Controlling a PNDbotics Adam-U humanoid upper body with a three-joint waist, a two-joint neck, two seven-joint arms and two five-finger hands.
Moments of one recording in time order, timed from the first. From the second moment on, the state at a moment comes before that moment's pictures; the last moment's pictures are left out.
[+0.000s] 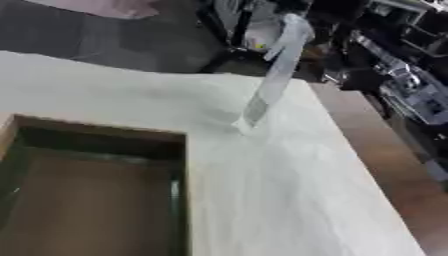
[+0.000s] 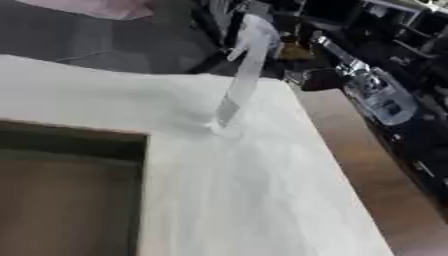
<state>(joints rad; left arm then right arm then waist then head) -0.07 0.28 0.22 -1.98 0.14 -0.22 -0.12 -0.46 -1.23 -0.20 -1.28 -0.31 -0.56 0.25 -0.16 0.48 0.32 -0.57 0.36</state>
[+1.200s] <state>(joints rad) -0.04 0.27 0.23 -1.98 0.12 -0.21 -0.12 -0.48 -1.24 -0.20 -1.33 -0.37 -0.54 0.14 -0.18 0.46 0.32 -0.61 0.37</state>
